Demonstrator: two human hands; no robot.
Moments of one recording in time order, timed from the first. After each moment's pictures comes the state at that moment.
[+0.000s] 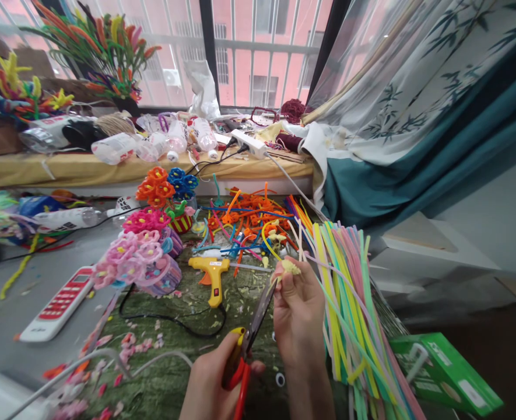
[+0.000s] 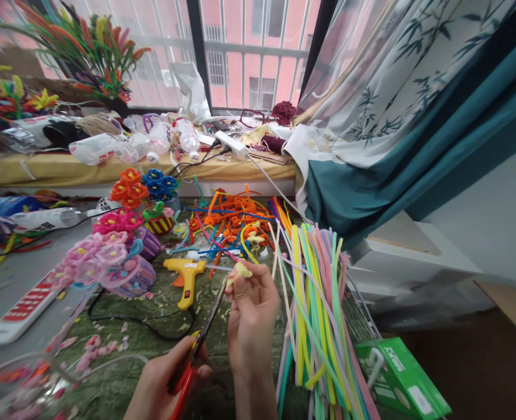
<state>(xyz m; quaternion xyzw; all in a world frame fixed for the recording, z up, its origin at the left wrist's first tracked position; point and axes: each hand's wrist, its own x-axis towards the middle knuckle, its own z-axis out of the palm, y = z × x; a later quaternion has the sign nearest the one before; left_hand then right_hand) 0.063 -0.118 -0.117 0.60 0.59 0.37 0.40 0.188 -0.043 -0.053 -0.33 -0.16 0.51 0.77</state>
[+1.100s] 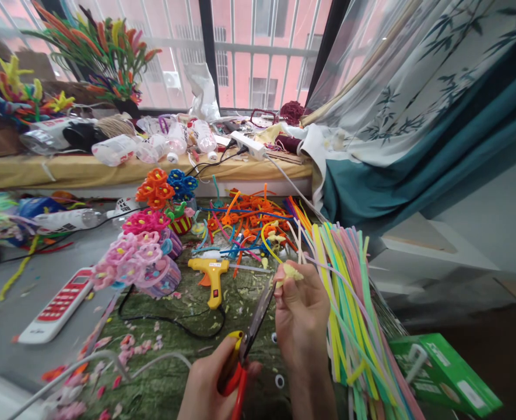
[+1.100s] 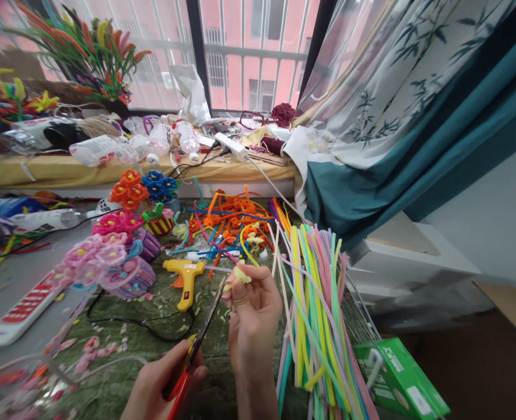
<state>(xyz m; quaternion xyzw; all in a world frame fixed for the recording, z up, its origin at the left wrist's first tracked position) 0.062 -0.116 -0.091 0.57 0.59 0.33 0.47 0.192 -0.045 -0.053 -0.30 -0.23 0.49 0.79</state>
